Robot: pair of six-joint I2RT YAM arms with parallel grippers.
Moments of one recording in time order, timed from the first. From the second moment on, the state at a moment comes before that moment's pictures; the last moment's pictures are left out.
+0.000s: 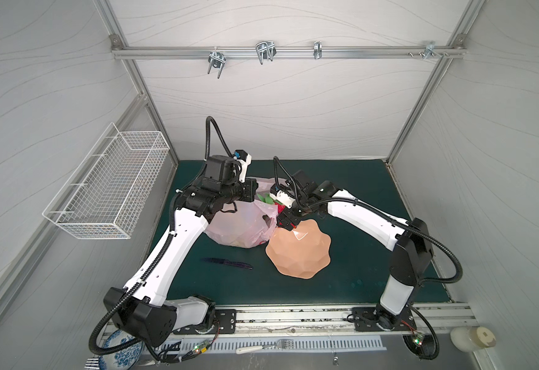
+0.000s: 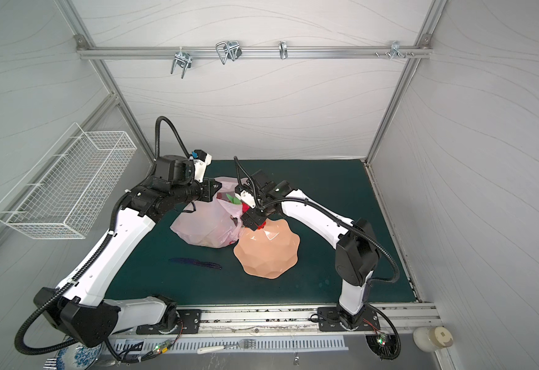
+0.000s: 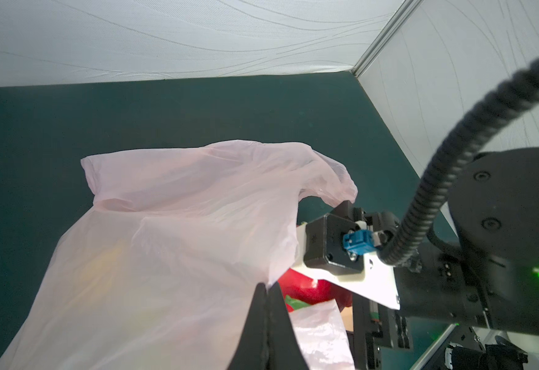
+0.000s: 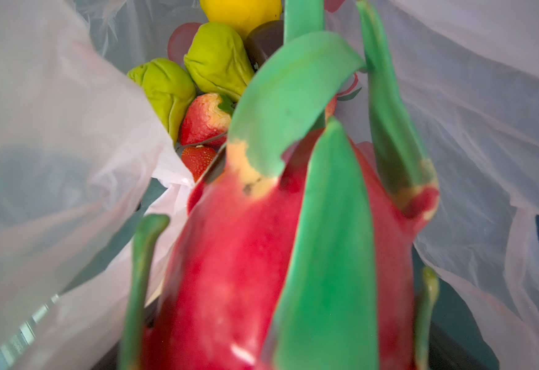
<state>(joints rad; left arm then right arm) -0.34 1.28 1.40 -0.76 0.26 -0.22 0.81 1.78 1.60 -0.85 -0.16 -0.19</state>
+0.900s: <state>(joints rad) -0.39 1.30 1.40 -0.75 0.24 -0.17 0.69 1.87 1.72 -0.87 -0.27 -0.10</state>
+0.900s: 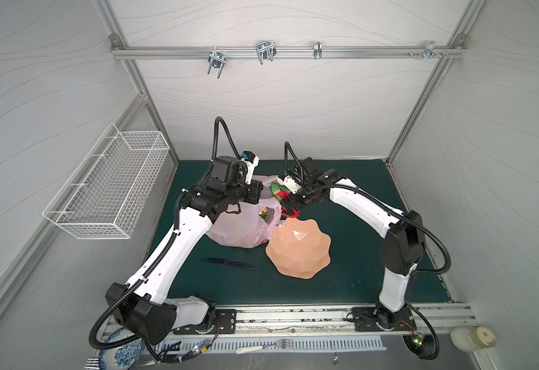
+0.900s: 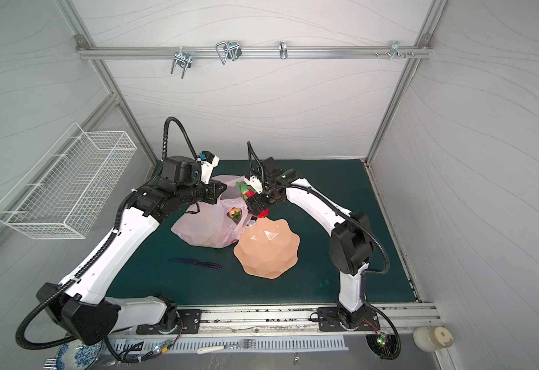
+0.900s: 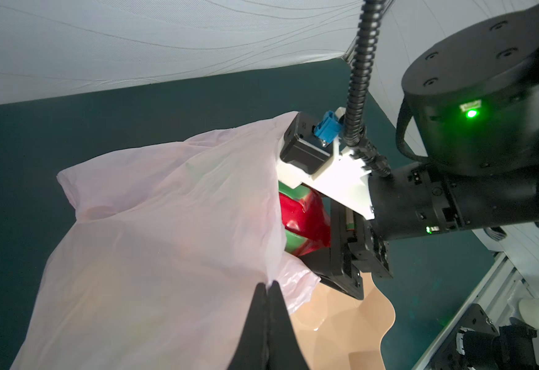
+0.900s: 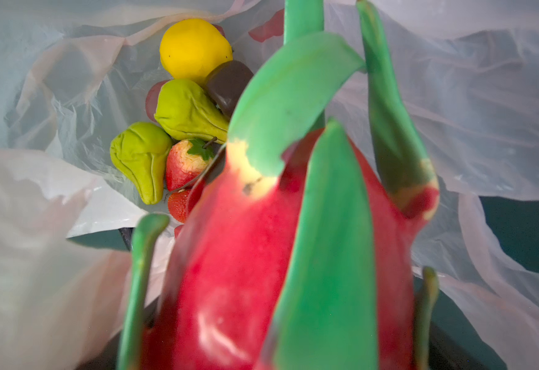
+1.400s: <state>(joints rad) -0.43 1.31 1.40 -0.74 0.24 -0.16 0.64 1.94 1.85 -0.89 -0.33 -0.01</state>
